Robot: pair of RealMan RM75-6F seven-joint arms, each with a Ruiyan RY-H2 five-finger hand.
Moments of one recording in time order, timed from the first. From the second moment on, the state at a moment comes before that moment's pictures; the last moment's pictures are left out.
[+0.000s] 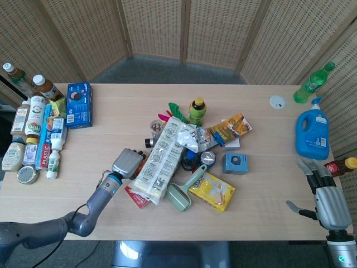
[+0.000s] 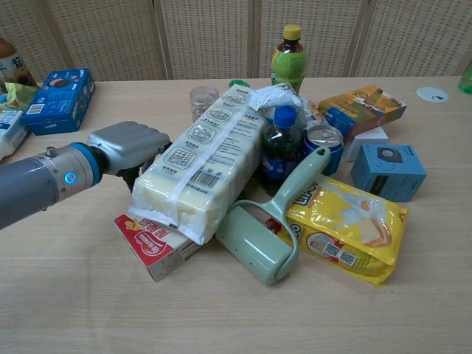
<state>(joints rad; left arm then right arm) -0.79 -1.78 -0.11 -1.17 1.13 0.87 0.52 0.07 -1.12 0.04 -1.63 -1.64 1.58 0.15</state>
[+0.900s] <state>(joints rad) -0.70 -1.15 -0.22 -1.83 1.17 1.13 0.58 0.06 -1.10 0.03 -1.66 -1.66 1.60 0.16</state>
